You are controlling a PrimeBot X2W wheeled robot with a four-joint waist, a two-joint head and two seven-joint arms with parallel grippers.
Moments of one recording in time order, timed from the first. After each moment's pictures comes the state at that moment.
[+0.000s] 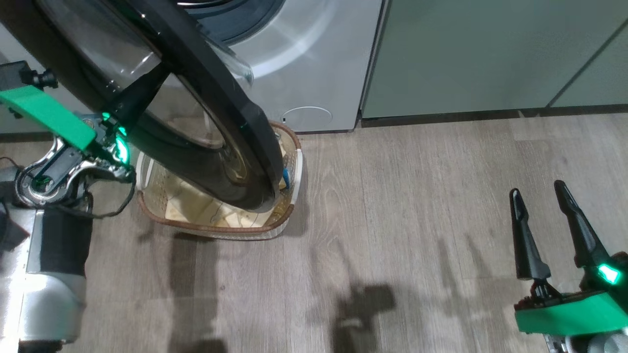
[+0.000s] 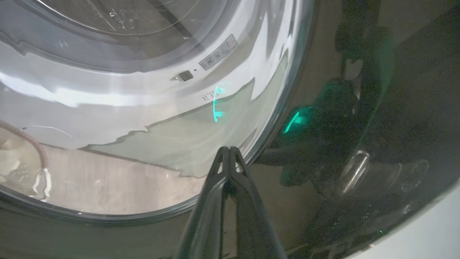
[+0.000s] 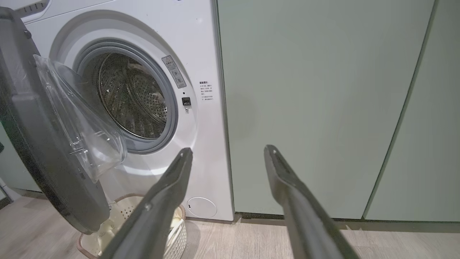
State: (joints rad) left arm -0.60 0.28 0.13 0.36 -1.52 -0.09 0.63; right arm 0.00 -0.07 0.07 -0.12 0.17 0.13 -0.26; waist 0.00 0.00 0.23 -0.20
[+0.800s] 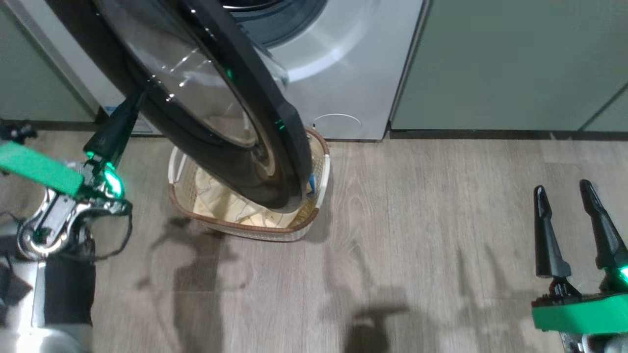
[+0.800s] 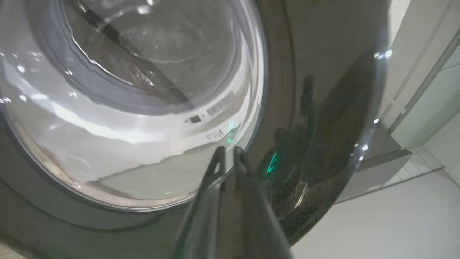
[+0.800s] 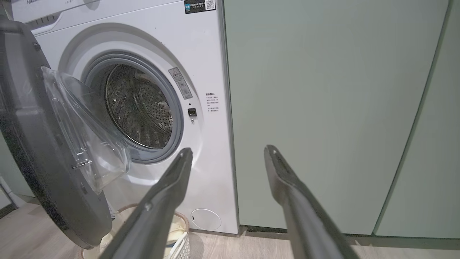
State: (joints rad) left arm -0.43 0.22 0.23 0.23 -1.54 -0.12 0.51; right arm 0.01 -0.06 0.00 -0.13 0.17 0.13 -0.26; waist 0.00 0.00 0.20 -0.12
